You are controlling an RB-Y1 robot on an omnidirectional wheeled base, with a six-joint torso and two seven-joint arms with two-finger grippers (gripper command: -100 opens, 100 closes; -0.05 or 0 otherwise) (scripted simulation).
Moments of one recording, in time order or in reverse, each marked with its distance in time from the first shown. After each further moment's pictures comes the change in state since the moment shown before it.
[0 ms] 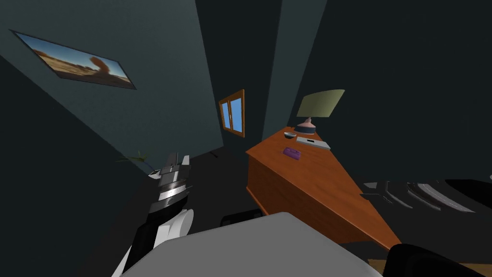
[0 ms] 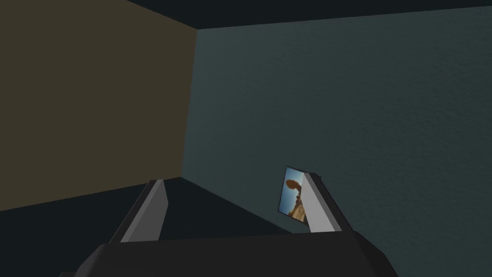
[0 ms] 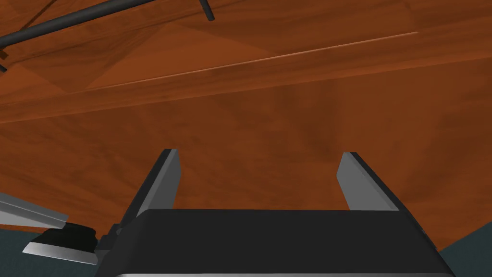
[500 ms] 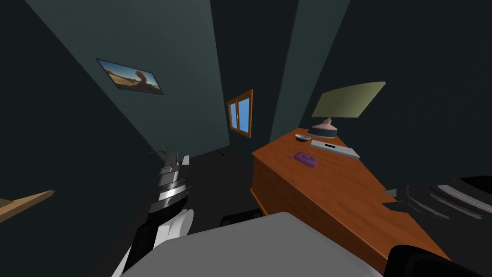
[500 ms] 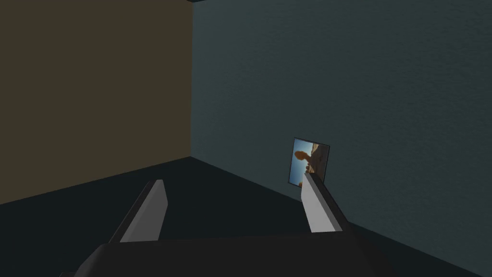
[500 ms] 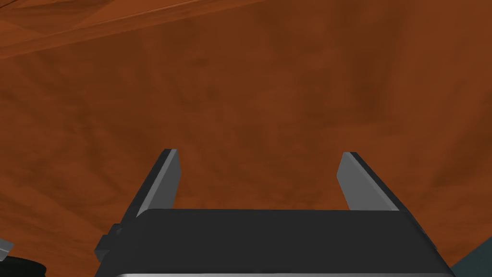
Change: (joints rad) left arm 0.000 0.000 0.000 0.000 0.000 0.000 0.000; right arm 0.025 -0.103 0.010 0.148 0.072 -0.129 -0.029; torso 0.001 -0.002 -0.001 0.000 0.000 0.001
